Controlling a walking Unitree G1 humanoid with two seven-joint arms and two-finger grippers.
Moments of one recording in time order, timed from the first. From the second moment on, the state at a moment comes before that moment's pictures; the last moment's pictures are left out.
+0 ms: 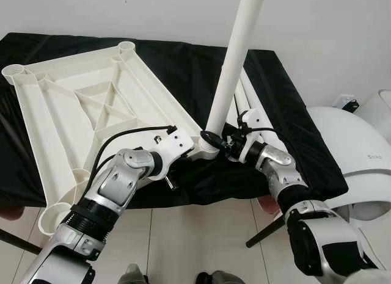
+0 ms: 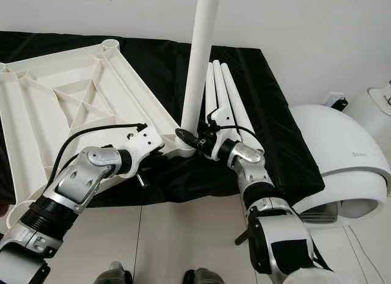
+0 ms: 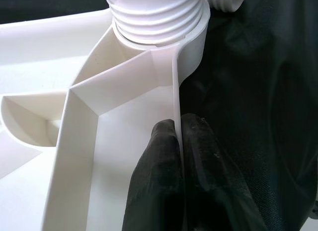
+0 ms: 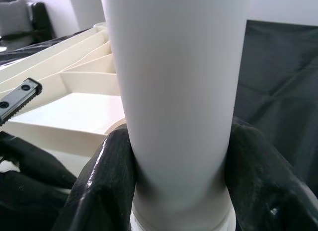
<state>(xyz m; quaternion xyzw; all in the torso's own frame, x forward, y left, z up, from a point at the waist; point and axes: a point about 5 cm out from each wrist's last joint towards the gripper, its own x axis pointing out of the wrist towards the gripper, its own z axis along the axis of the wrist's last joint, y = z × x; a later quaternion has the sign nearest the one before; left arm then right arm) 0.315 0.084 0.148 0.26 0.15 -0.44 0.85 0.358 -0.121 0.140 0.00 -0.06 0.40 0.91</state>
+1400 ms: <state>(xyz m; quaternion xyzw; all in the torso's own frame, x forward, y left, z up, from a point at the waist) 0.316 0.084 0.149 0.25 0.15 -0.43 0.85 0.327 -0.068 0.145 0.03 -0.07 0.14 0.99</state>
